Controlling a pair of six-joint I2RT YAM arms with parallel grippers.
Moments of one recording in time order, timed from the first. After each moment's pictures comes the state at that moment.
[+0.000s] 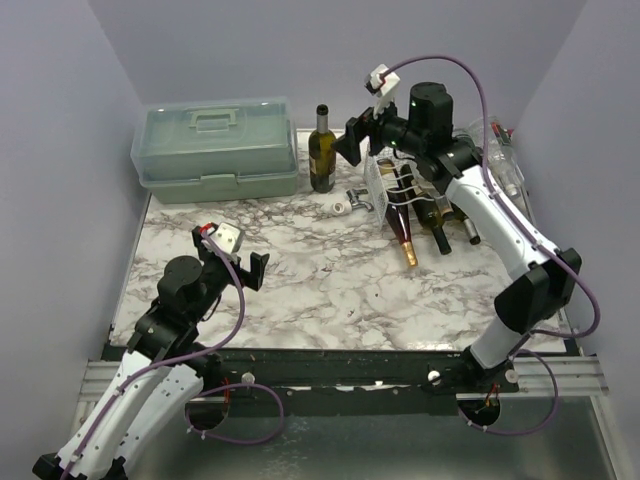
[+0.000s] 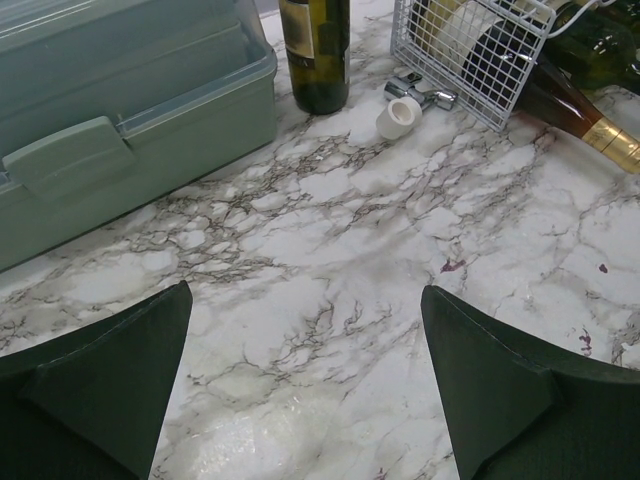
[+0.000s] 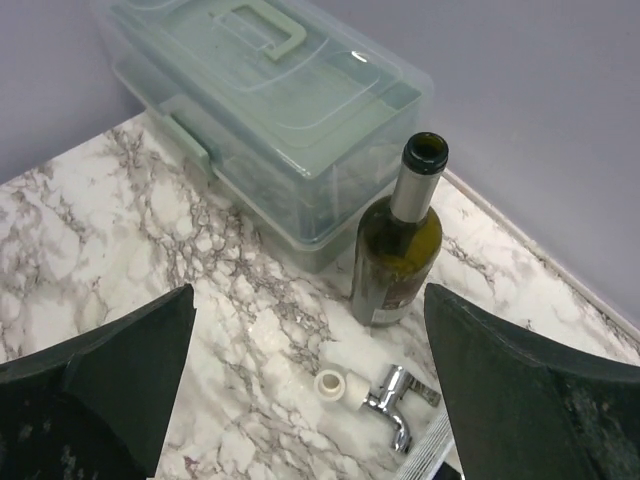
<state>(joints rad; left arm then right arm) -0.50 0.43 0.59 -0.34 -0.04 0.05 0.48 1.71 1.77 -0.26 -0.41 -0.11</state>
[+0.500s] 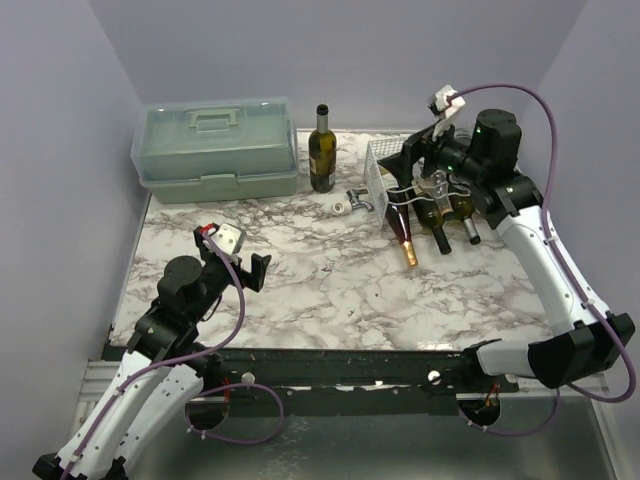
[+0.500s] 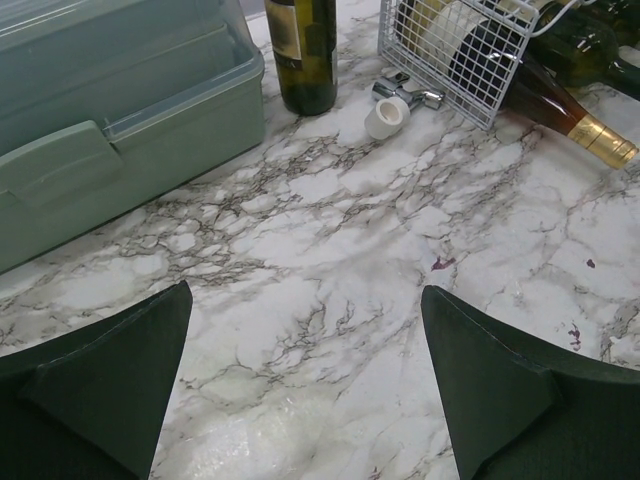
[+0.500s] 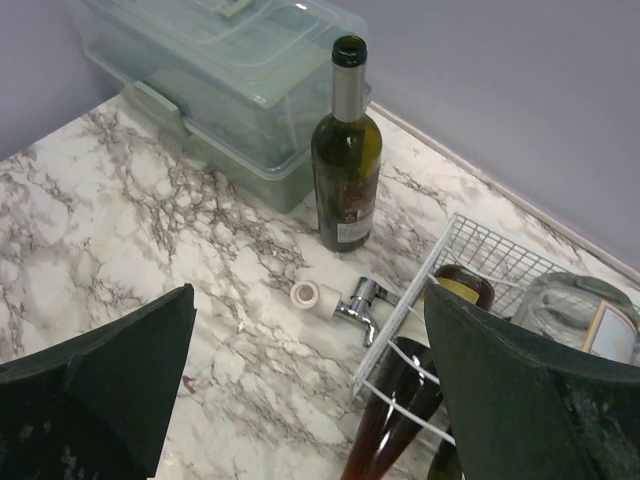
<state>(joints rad) -0.50 0.43 0.59 -0.34 -0.02 0.05 0.32 1.35 1.44 -0.29 -0.47 -0.10</state>
